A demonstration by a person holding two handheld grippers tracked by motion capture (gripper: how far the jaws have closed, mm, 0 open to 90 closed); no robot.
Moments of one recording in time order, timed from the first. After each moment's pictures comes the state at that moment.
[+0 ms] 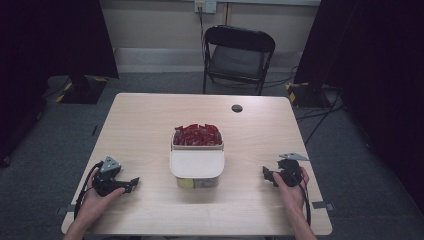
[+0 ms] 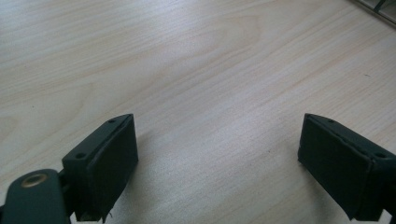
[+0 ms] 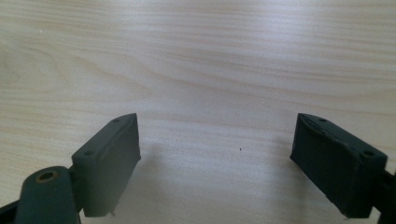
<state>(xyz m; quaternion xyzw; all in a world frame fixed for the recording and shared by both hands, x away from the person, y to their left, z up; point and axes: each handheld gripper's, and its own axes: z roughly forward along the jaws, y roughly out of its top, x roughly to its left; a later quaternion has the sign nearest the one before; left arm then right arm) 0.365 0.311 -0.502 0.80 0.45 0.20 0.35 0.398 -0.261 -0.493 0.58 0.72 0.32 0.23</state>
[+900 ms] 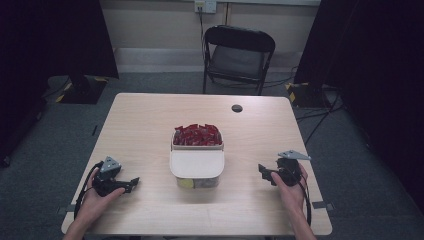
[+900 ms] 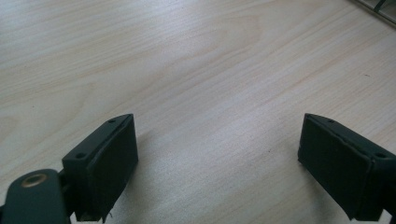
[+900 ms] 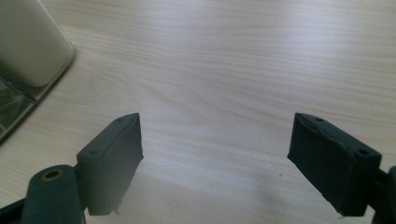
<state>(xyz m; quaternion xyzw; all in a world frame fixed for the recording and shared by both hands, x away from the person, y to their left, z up) 0.365 0.311 -0.502 0.80 0.45 0.20 0.35 0.389 -0.250 -0.469 0.53 0.73 0.37 0.22</state>
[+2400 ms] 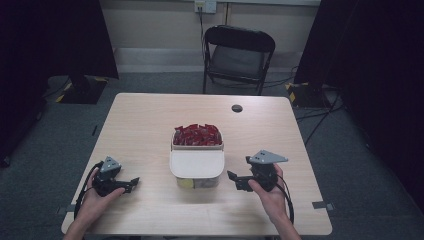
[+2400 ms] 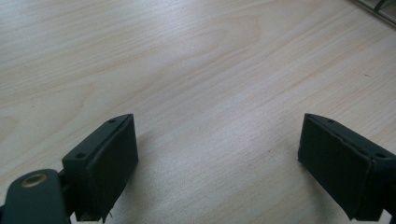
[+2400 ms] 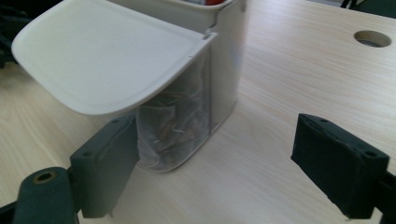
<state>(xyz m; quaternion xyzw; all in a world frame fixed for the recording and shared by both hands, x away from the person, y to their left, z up) 0.365 0.311 -0.502 0.80 0.45 0.20 0.35 0.354 -0.166 -0.420 0.38 0.79 0.45 0.17</state>
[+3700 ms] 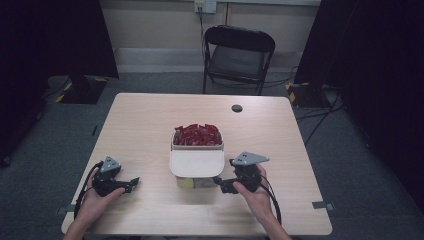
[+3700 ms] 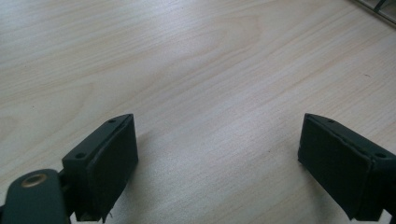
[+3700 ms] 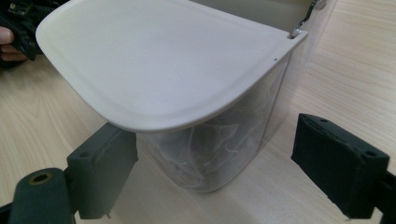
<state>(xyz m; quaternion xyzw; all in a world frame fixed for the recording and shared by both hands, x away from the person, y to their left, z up) 0.365 0.312 -0.502 0.80 0.45 0.20 0.35 0.360 -0.129 -0.433 0.34 0.81 0.46 0.14</state>
